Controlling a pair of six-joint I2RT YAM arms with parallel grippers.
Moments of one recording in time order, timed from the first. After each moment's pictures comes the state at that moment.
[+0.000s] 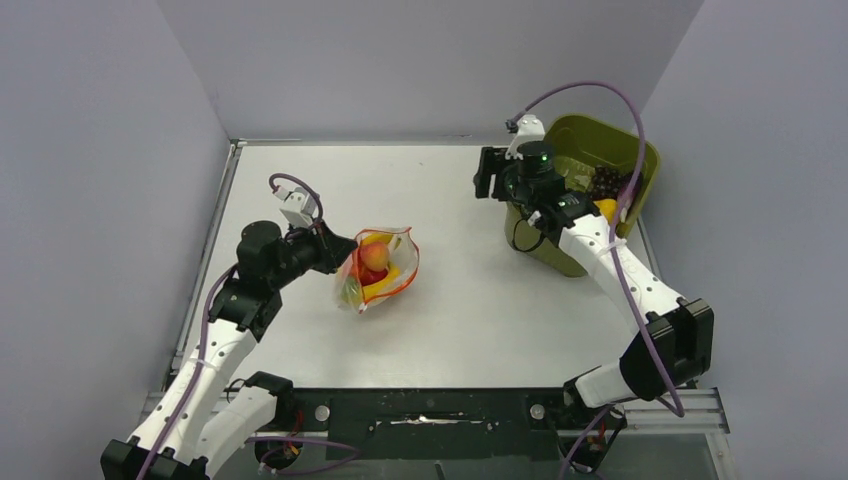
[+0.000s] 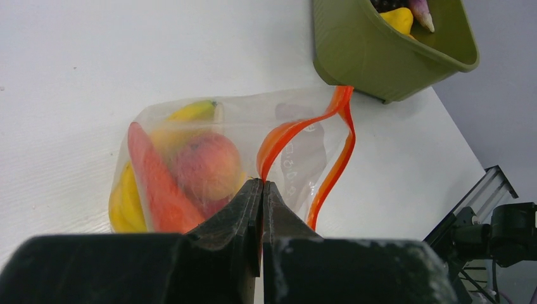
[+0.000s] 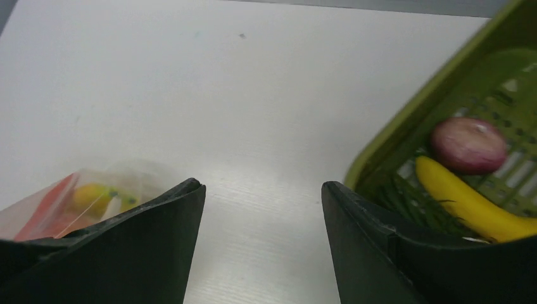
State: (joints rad) left arm -0.30 0.84 0.73 -0.18 0.36 -0.38; right arm 0.44 1.44 1.28 -0.28 0.05 0.23
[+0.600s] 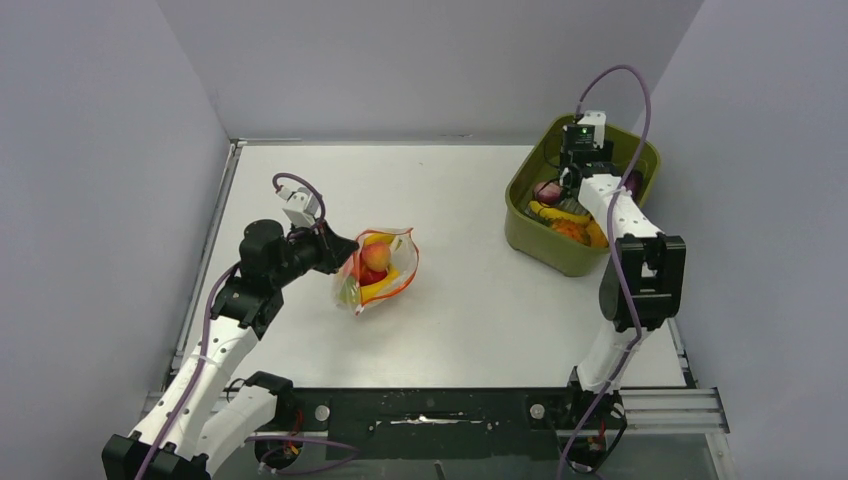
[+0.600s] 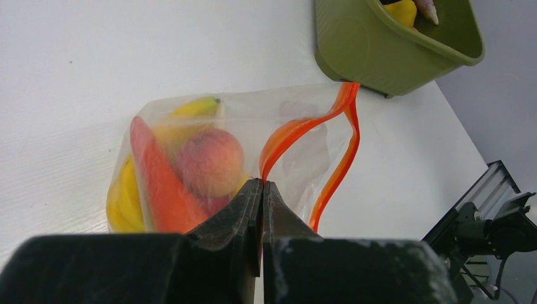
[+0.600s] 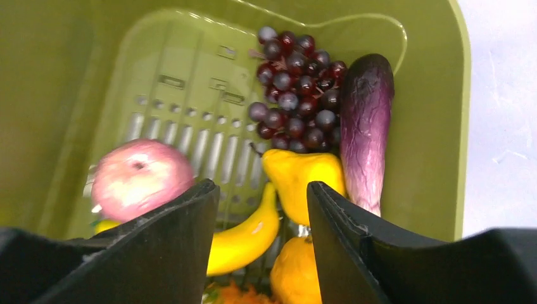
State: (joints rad) left arm -0.30 0.85 0.72 -0.18 0.38 -0.37; right arm 0.06 1.78 1.47 -0.33 0.54 0.02
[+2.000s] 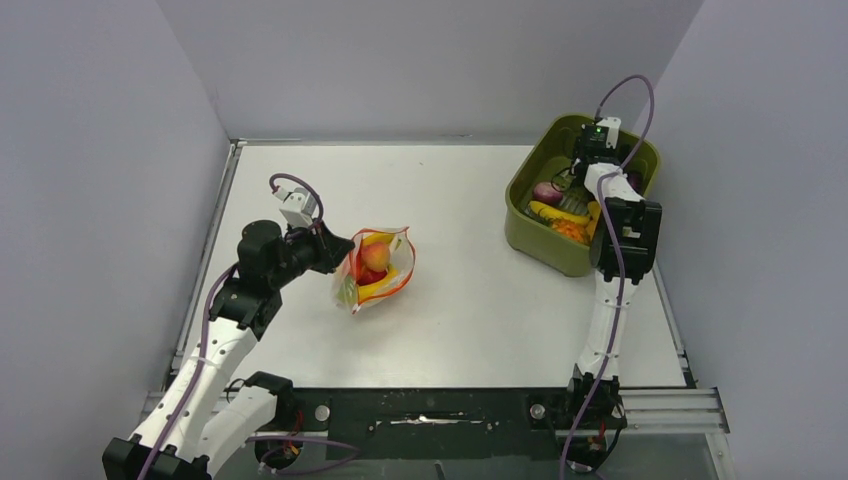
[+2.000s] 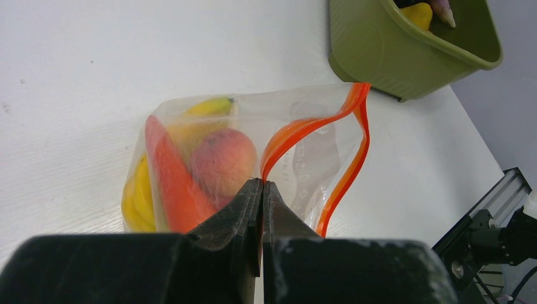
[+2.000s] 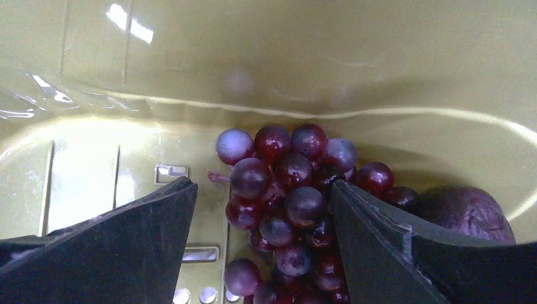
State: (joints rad) left arm -0.29 0.84 0.72 -0.19 0.35 -0.35; right arm -0.12 2.35 1.89 -0.21 0.51 0.01
